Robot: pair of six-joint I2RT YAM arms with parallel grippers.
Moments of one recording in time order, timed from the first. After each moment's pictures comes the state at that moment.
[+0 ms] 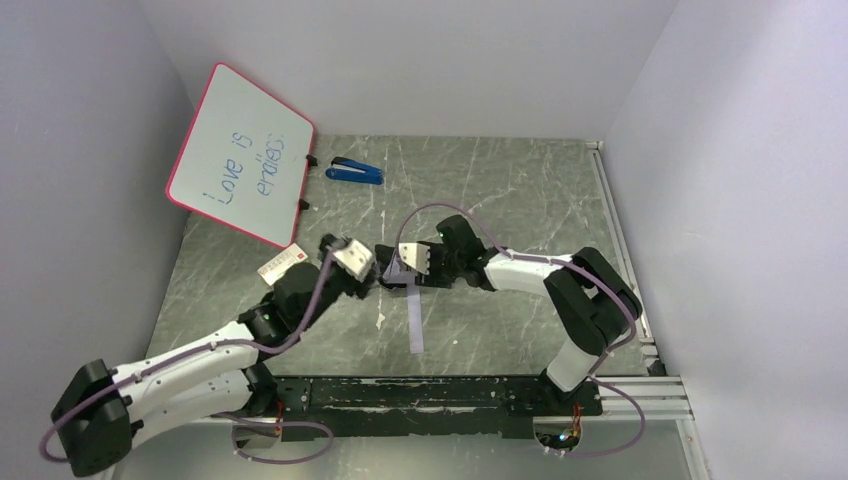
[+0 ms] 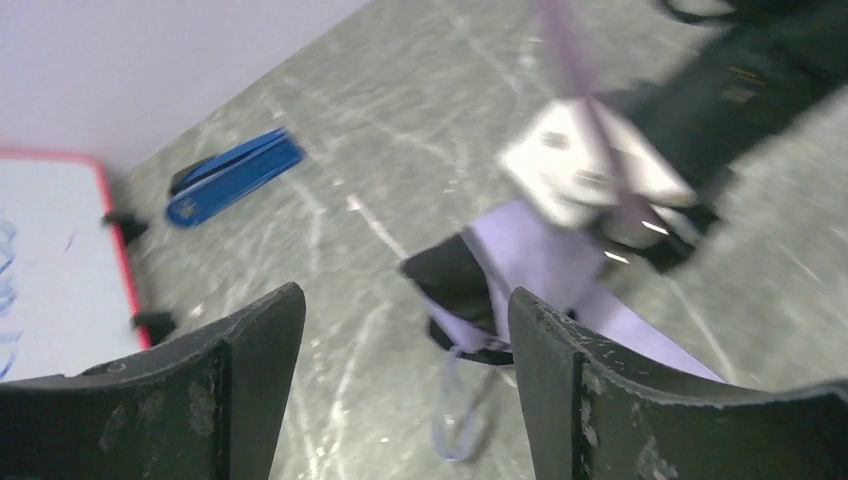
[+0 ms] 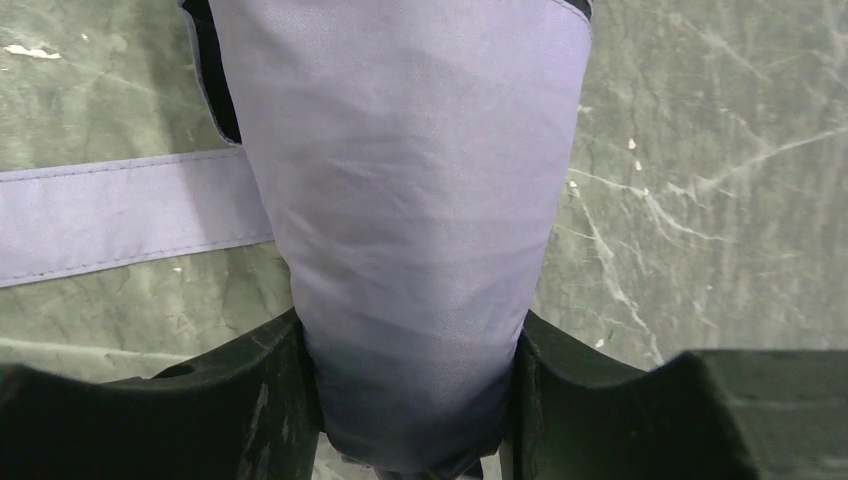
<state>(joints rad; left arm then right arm) -0.95 0.88 0.40 0.34 -0.30 0.26 0.66 1.69 0.82 0.01 -0.31 -0.90</state>
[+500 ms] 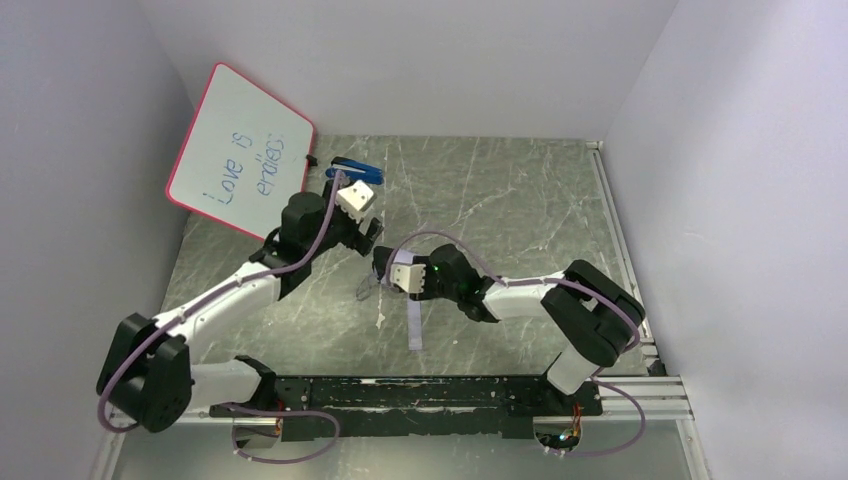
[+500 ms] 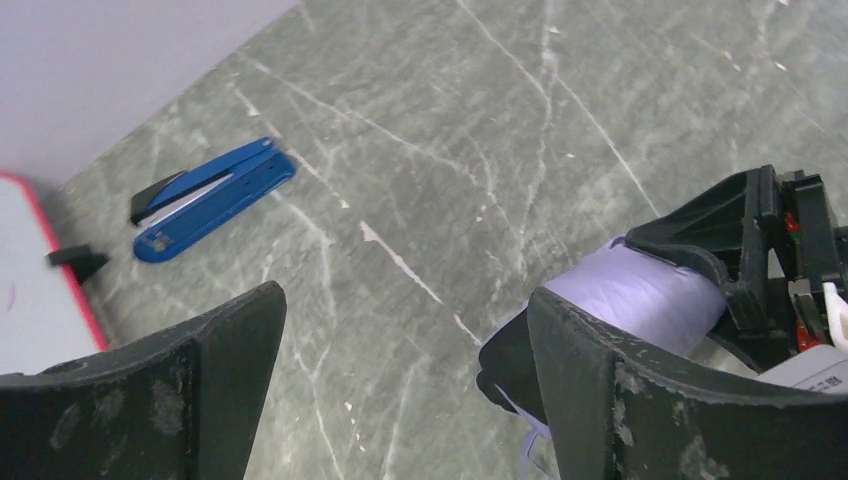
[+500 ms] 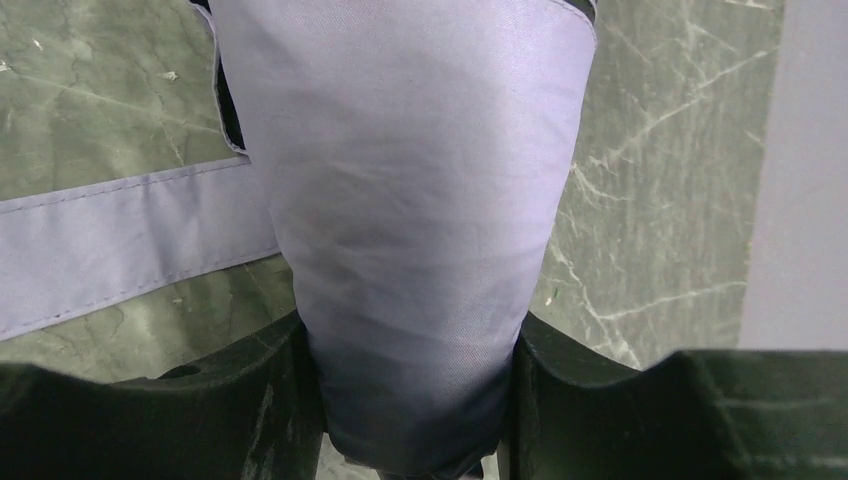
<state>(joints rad) -0.53 1.20 0.71 0.23 0.11 0.21 0.81 1.63 0.62 0.34 0.03 -0.90</state>
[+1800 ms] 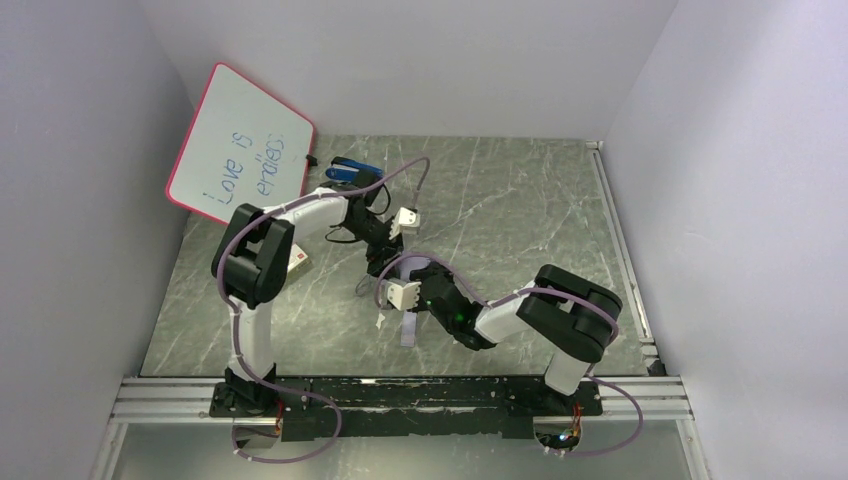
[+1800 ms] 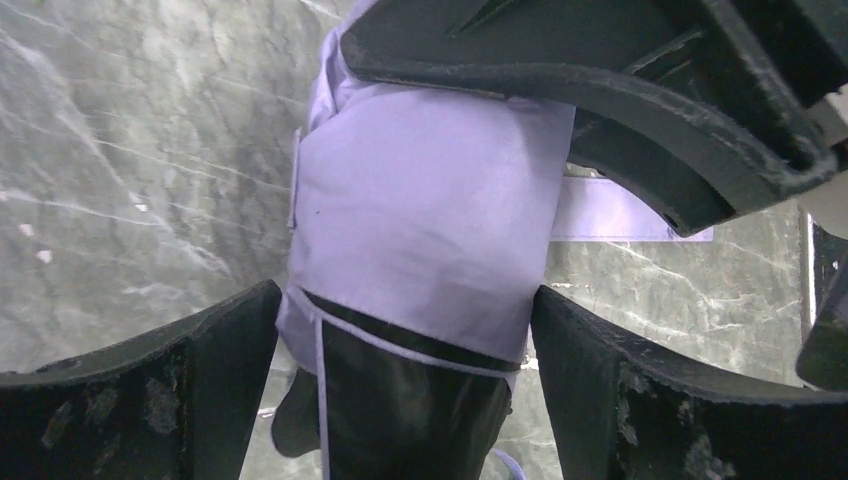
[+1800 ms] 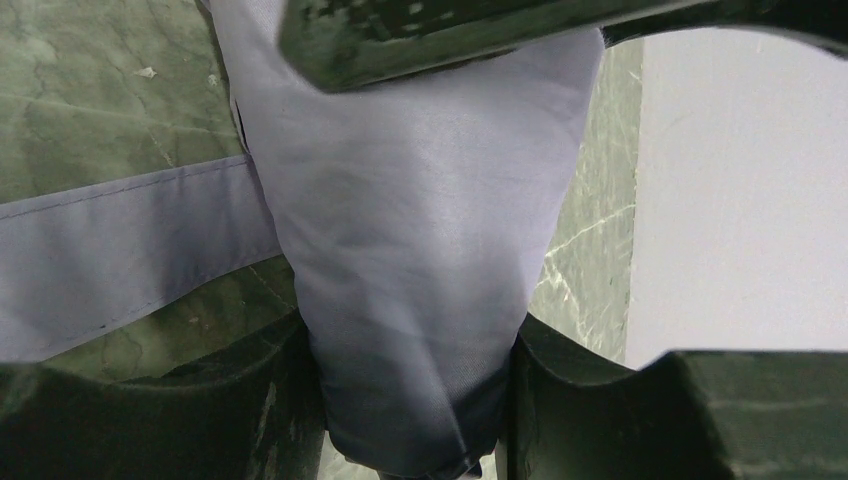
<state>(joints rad) -0.49 2.00 1.40 -0.72 0.86 0.94 1.01 1.72 0.48 0.70 0.44 -0.92</state>
